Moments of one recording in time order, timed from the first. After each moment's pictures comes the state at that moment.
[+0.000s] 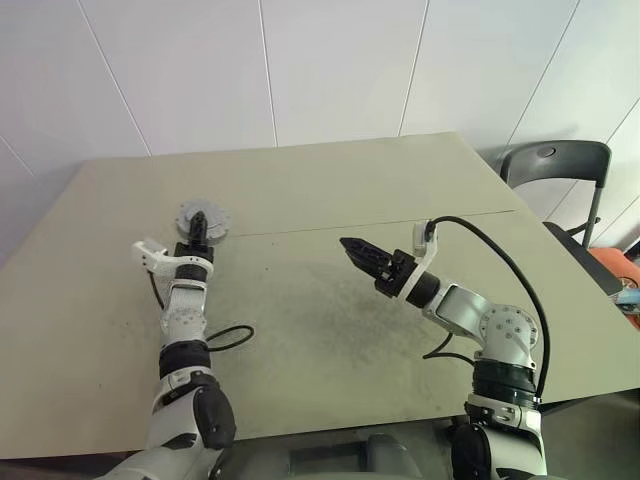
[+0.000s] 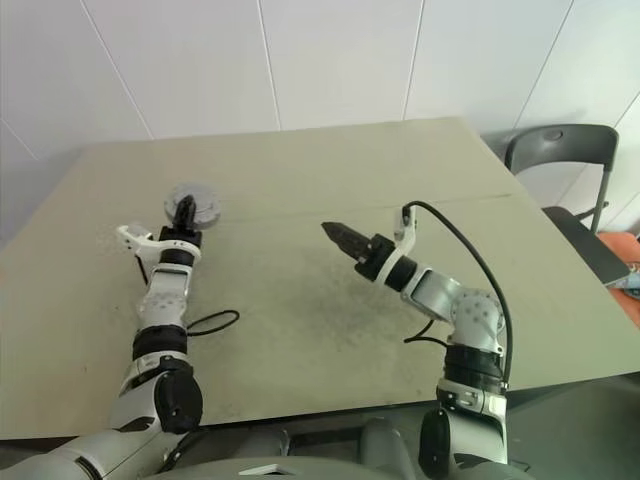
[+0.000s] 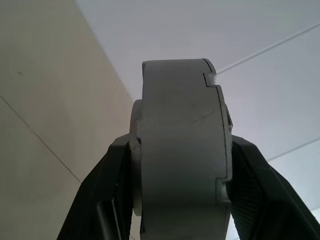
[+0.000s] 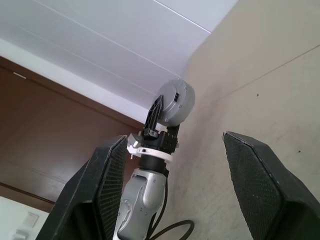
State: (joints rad) left arm -0.60 0.04 0.69 0.65 -0.87 0.10 -0.33; right arm -0.42 -0.12 -0.37 0.01 1.16 1.18 0.27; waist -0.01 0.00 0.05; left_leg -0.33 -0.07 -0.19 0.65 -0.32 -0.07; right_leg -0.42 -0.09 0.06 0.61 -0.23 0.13
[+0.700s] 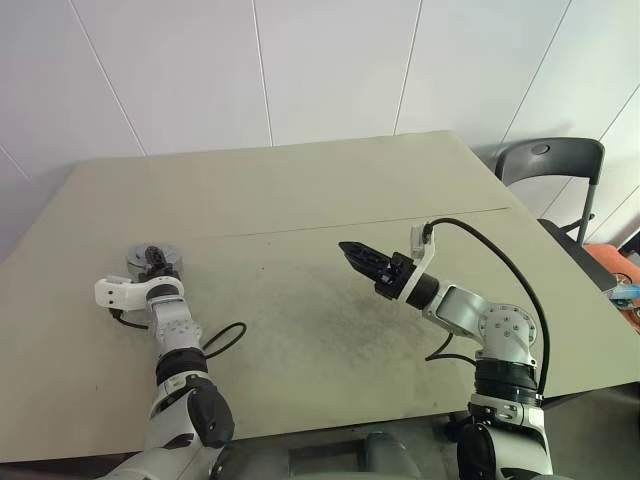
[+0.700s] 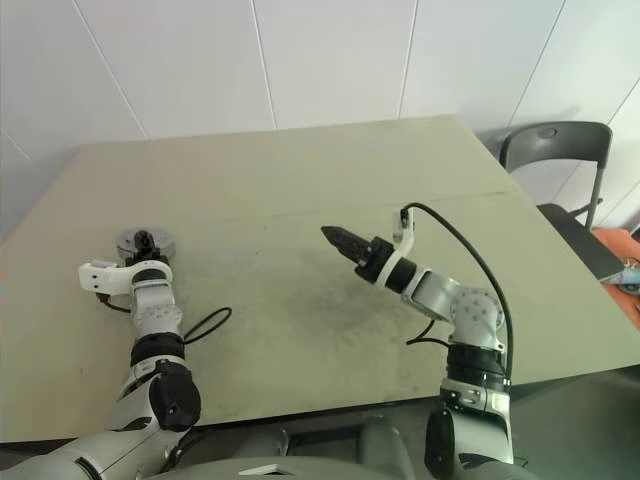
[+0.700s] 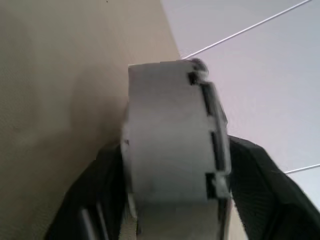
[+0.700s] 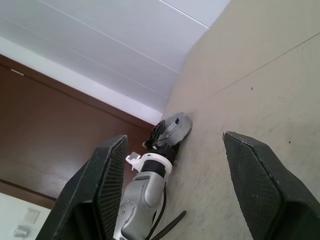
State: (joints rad) left arm -0.59 0.04 0.78 0.69 -0.84 -0.15 -0.07; right arm -0.42 -0.15 -0.34 0.04 1.16 1.17 0.30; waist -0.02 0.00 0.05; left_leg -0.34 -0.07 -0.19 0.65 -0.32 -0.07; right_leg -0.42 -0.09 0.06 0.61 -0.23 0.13
